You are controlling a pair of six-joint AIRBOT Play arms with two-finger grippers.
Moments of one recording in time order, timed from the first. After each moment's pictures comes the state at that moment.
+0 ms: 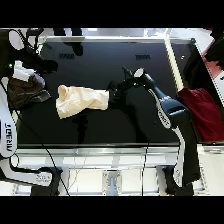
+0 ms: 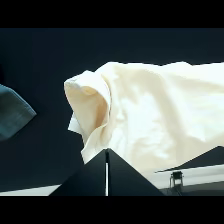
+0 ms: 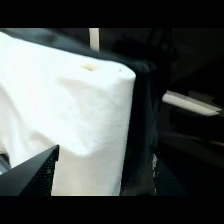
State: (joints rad) left arm -0.06 -1.54 1.90 1.56 -1.47 -1.46; right arm 0.31 -2.20 2.00 -0.73 1.18 1.66
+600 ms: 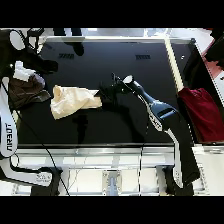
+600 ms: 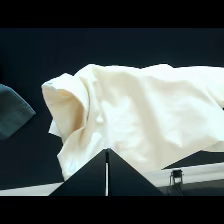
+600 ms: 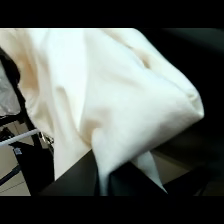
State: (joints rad) left arm -0.06 -1.55 1.90 1.56 -1.48 -1.46; right arm 0.41 -2.27 2.01 -0.40 1.07 1.61
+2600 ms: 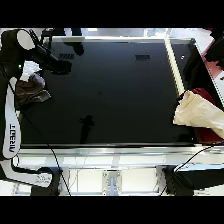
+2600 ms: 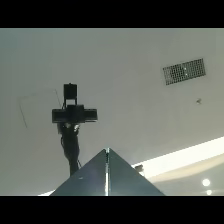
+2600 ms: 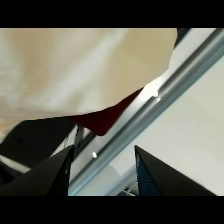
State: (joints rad) left arm -0.14 -1.55 1.90 1.38 -1.47 -1.46; right arm -0.94 -1.58 1.81 -1.52 1.84 1.59
